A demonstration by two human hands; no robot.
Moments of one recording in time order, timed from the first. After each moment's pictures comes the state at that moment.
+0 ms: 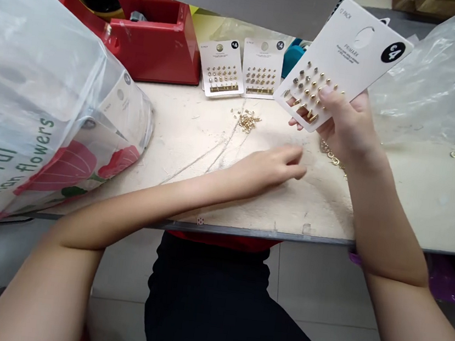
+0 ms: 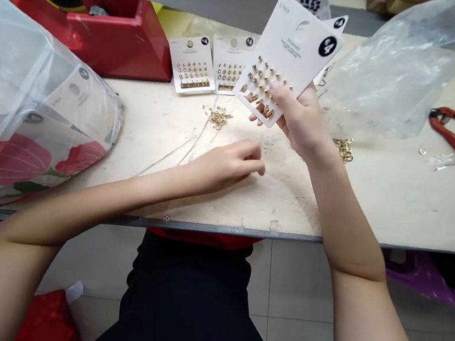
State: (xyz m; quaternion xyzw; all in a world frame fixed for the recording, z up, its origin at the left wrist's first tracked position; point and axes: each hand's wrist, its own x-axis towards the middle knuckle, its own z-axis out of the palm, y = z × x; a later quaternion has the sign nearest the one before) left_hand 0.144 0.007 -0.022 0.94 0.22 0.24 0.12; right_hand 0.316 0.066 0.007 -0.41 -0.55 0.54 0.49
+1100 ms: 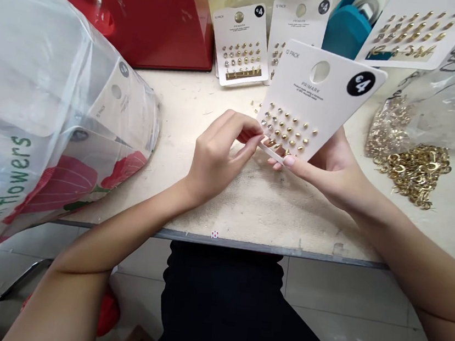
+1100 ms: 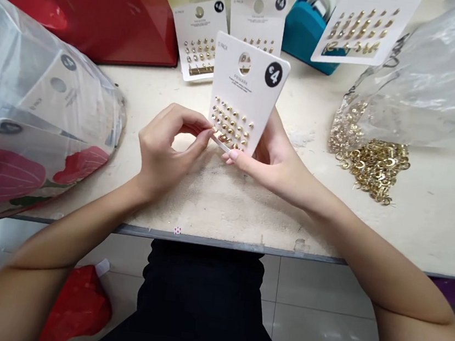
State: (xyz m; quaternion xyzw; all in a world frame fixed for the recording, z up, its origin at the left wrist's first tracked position) left_hand 0.073 0.013 -0.031 0.77 0.43 0.47 0.08; right_hand 0.272 0.018 -0.022 -0.31 -0.61 0.62 0.37
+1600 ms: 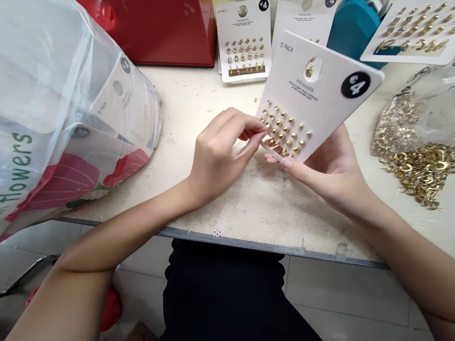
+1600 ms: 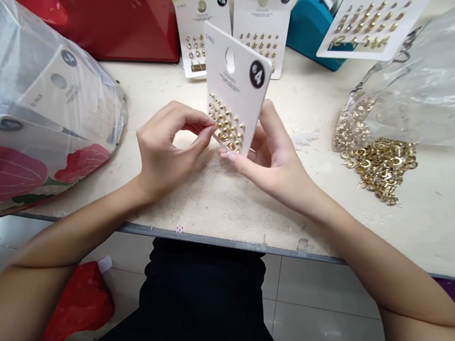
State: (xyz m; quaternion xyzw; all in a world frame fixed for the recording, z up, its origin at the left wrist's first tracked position) left_hand 0.074 0.010 -0.031 0.76 0.45 0.47 0.08; right_hand 0.264 0.010 -0.022 -0.29 -0.64 0.59 0.40
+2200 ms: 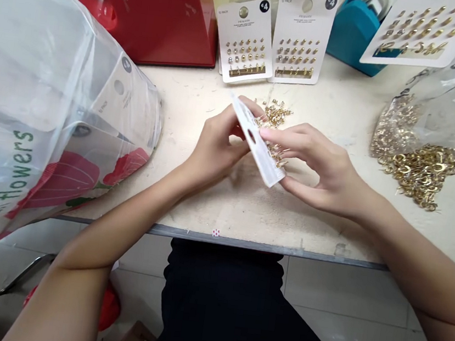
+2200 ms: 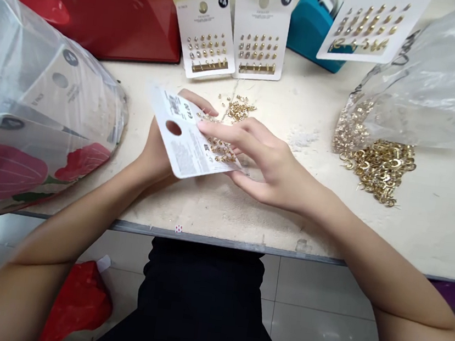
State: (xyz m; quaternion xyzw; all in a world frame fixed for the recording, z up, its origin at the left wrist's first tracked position) left_hand 0.061 0.029 -0.039 0.72 0.39 0.46 0.35; right_hand 0.279 0.021 -0.017 -0.25 -0.83 0.41 0.30
